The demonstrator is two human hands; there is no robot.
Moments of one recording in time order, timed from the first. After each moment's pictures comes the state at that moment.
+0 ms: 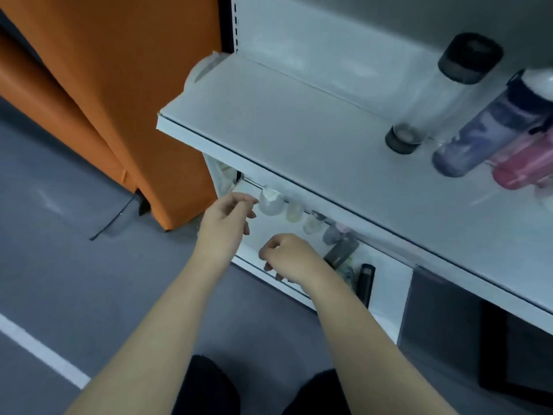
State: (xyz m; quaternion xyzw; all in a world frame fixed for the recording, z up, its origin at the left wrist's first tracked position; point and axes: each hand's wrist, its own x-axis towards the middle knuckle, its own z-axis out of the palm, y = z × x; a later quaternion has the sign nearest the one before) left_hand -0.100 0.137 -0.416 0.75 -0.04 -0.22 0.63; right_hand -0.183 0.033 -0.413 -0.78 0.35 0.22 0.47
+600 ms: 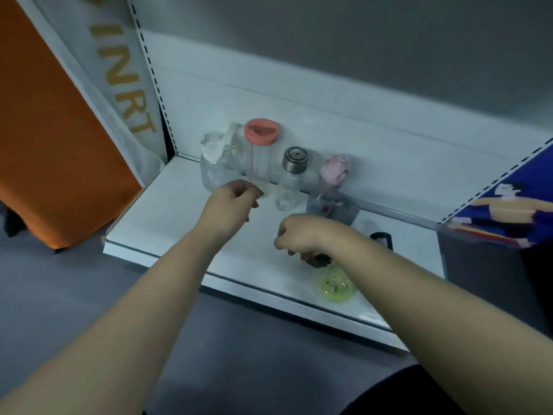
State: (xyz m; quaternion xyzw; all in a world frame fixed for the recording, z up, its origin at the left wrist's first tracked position) left_hand -0.088 0.011 -0.782 0.79 -0.23 -0.27 0.50; right_hand -0.190 -0.100 -0.772 -0.86 0.32 0.29 0.28
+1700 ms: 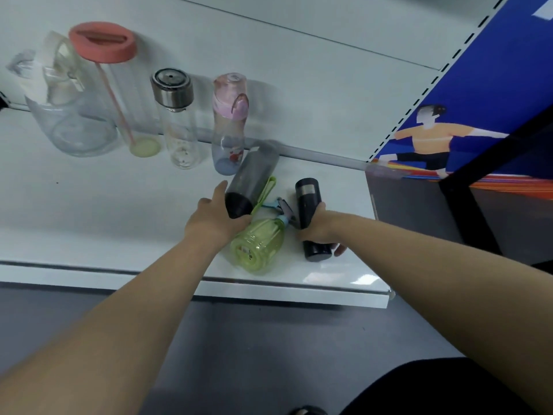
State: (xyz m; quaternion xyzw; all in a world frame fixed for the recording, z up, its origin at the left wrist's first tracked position) left_hand -0.191 -0.121 -0.965 0.86 -0.33 -0.32 0.22; right_hand -0.361 -0.239 -0.908 -0.69 0.59 0.28 0.31
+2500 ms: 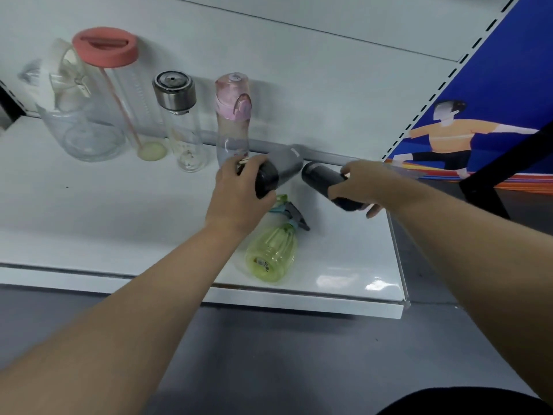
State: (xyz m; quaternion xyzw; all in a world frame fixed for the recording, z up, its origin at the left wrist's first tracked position) left_hand -0.211 -0.150 -0.935 0.80 -0.45 -0.10 0.37; right_hand -0.372 -0.300 -0.858 -0.79 0.55 0.14 0.24
